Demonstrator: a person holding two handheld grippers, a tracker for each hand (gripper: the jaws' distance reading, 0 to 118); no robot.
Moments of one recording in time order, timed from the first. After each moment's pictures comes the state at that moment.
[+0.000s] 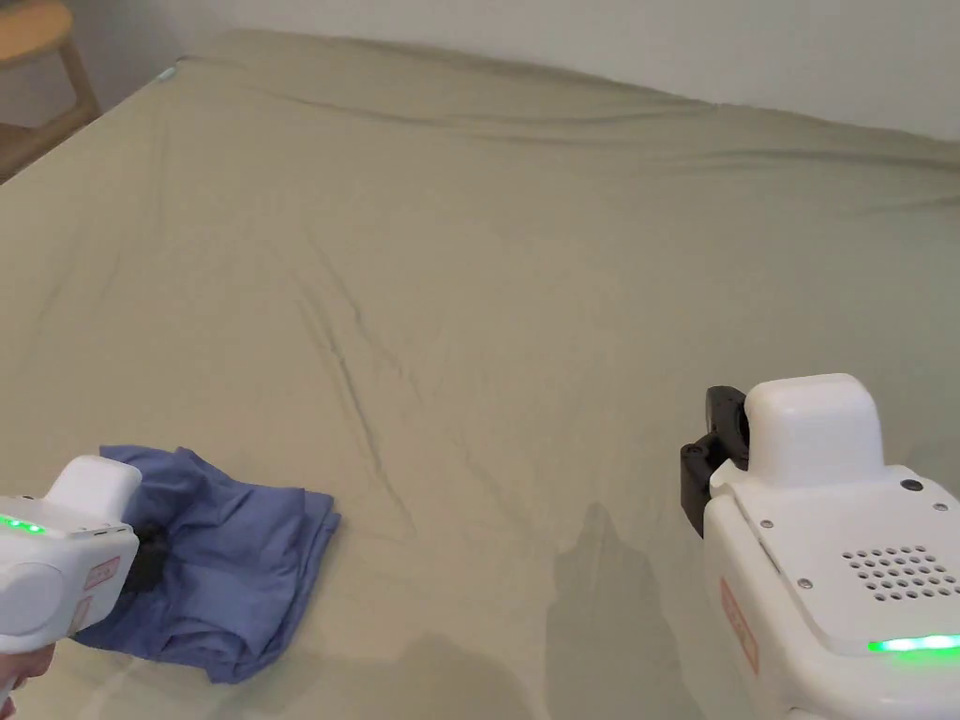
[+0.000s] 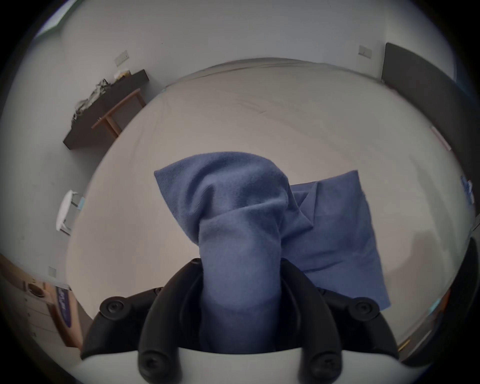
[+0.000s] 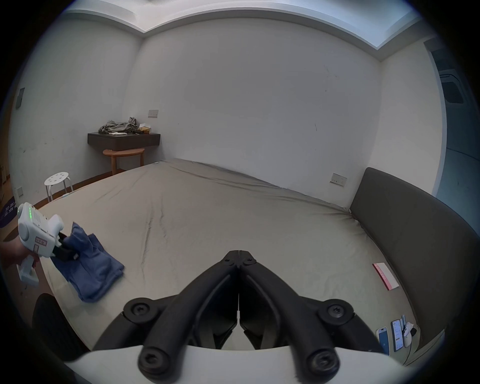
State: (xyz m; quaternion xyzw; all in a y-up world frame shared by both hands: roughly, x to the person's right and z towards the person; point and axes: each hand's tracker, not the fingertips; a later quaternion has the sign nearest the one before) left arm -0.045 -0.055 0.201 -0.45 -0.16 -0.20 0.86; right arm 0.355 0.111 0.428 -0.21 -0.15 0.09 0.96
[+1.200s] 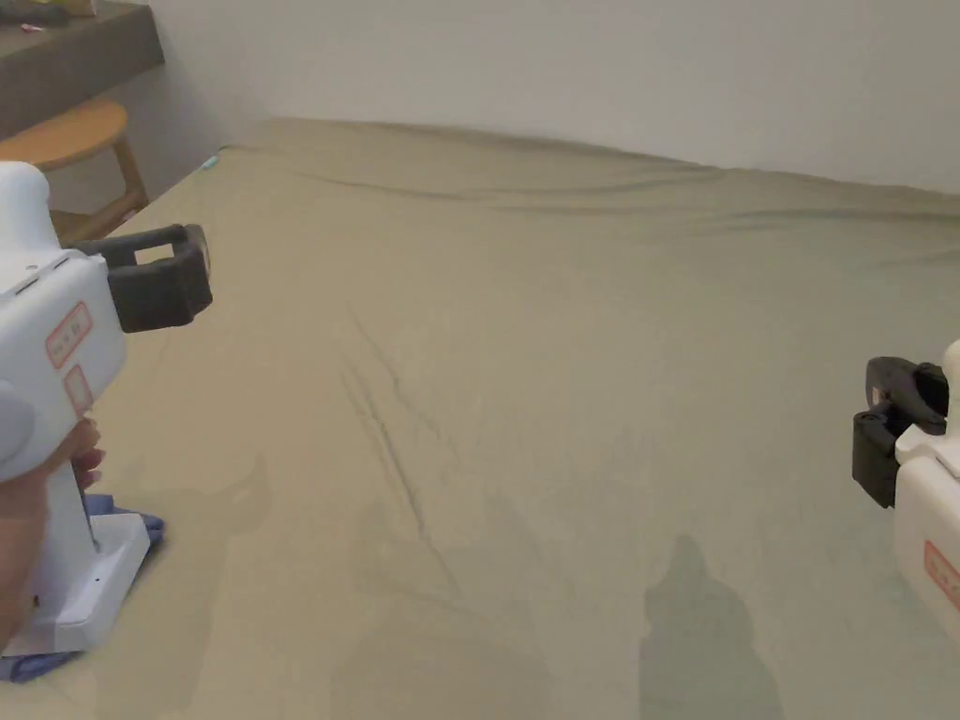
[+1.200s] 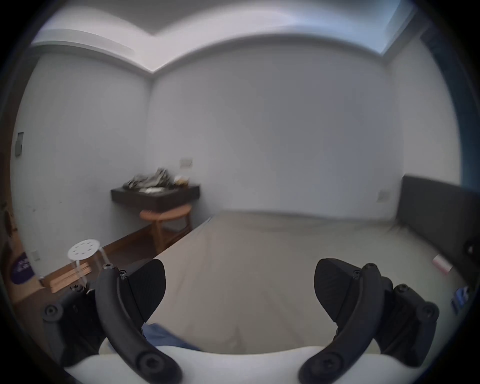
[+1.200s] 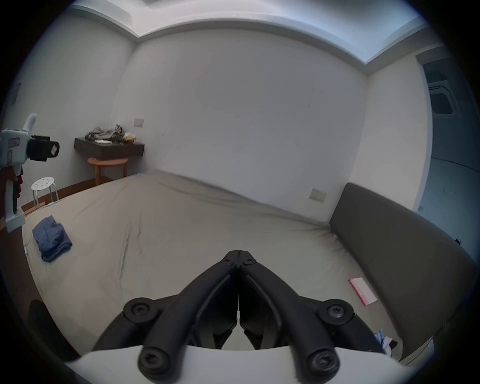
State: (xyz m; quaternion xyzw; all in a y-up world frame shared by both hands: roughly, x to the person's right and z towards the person) left arm 0.002 0.197 0.239 -0.07 -0.12 0.01 0.99; right arm 0.398 0.180 0.448 -0.16 -0.20 0.12 0.96
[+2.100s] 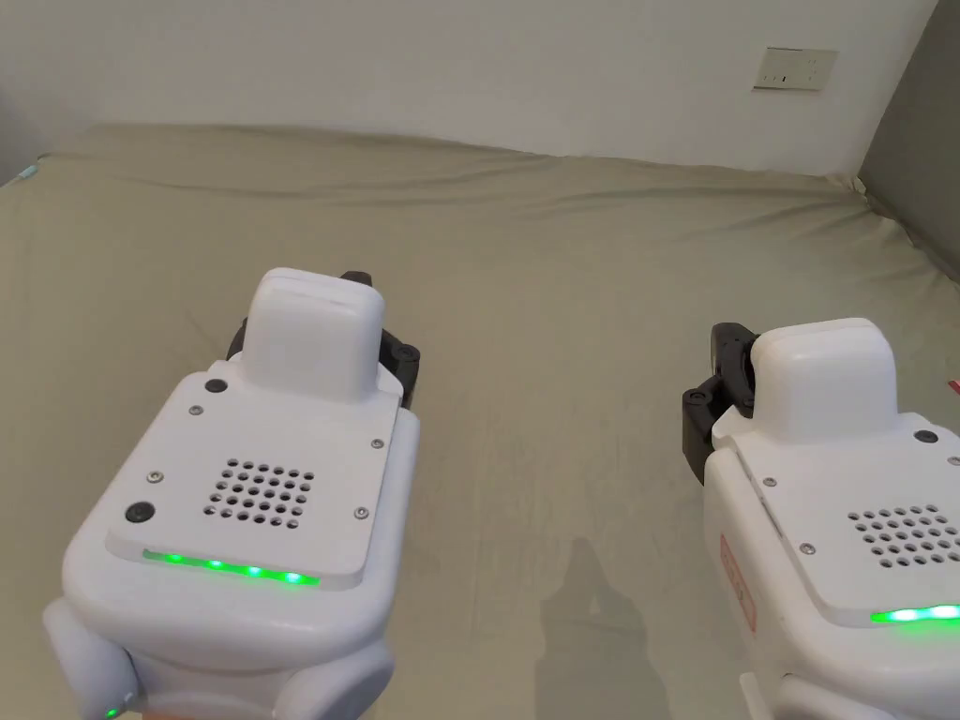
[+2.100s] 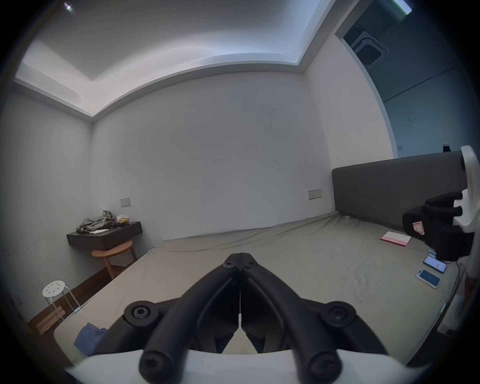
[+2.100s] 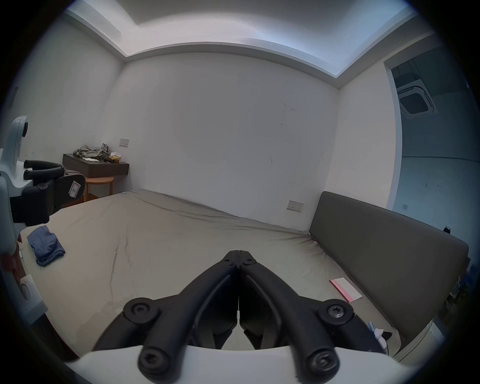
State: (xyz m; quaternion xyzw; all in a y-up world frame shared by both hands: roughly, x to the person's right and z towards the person) left arm 0.197 0.168 0.400 0.00 -0.26 -0.08 0.96; right arm 0.401 0.167 0.530 -0.10 -0.25 0.12 0.96
